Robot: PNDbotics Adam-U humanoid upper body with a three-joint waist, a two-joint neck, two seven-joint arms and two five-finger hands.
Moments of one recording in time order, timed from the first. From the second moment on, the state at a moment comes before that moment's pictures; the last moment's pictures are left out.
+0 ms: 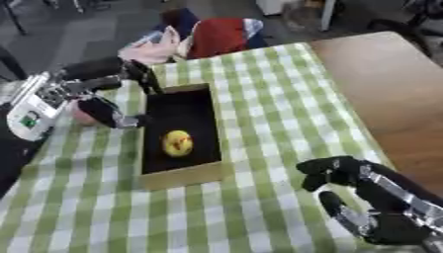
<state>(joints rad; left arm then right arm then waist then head) -0.85 0.55 -0.21 -1.25 -0.46 -0.52 -0.46 -0.18 -0.50 0.20 -1.84 -0.15 -0.22 0.57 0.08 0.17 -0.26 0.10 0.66</state>
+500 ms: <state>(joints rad) -0.79 0.68 -0.09 -1.10 -0.58 -0.36 -0.27 -0.17 -0.50 0.18 -1.83 -0.14 -0.23 0.55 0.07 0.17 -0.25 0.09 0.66</state>
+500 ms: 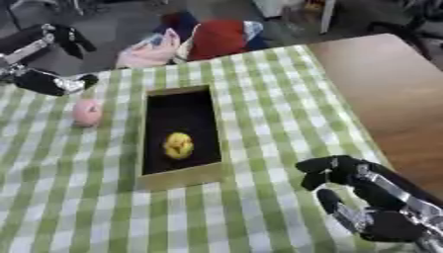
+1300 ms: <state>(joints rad) -0.79 0.65 -0.06 -0.82 -0.85 -0.39 -0.13 -0.17 -0.50 0.18 -1.83 -0.14 -0.23 0.54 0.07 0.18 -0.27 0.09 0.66</state>
